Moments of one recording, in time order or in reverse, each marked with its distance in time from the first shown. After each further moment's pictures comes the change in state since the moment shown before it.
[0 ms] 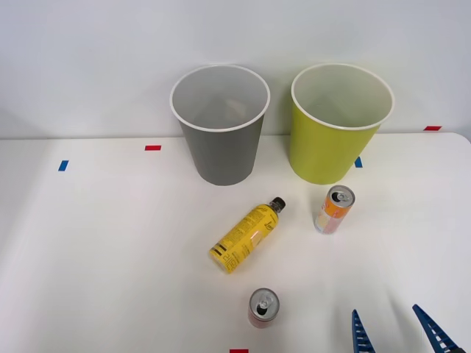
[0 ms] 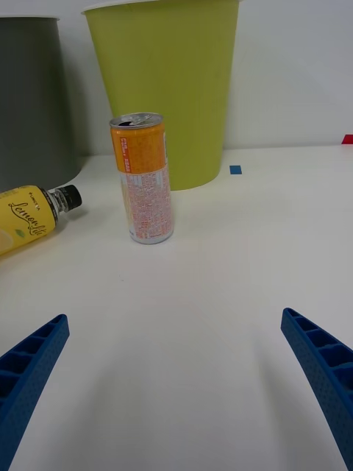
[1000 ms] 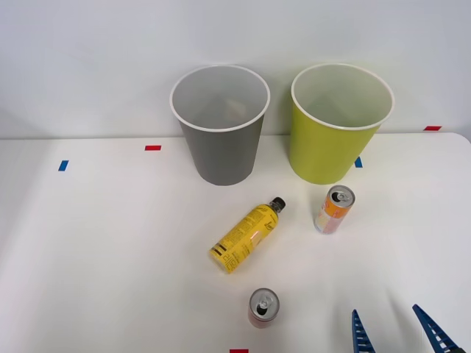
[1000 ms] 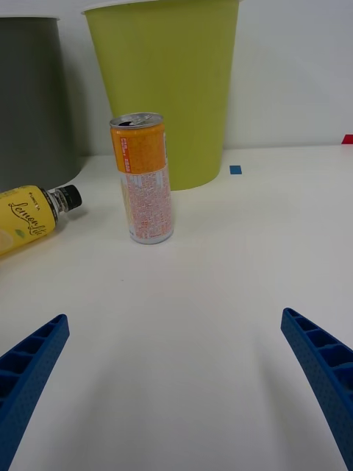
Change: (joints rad) arm 0.000 0.000 0.000 0.000 0.000 0.000 0.000
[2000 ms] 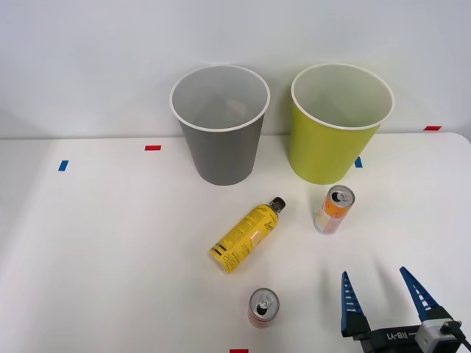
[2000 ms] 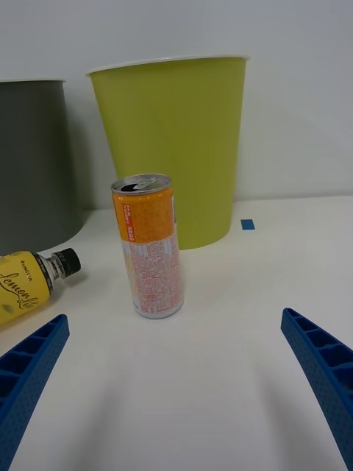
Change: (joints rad) arm -0.195 0.060 -0.004 0.075 -0.023 -0.019 0.018
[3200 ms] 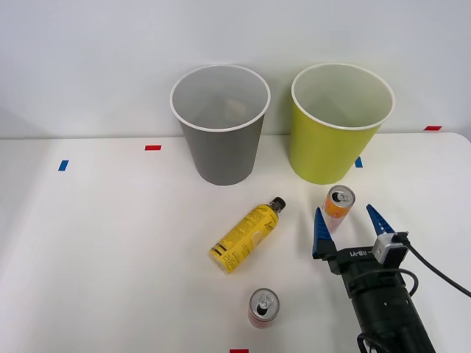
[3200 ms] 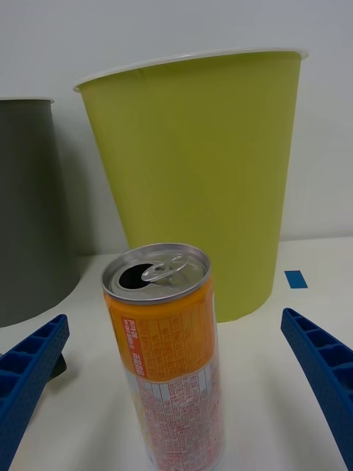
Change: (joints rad) arm -0.377 0.088 -0.036 0.136 -0.016 0.186 0.003
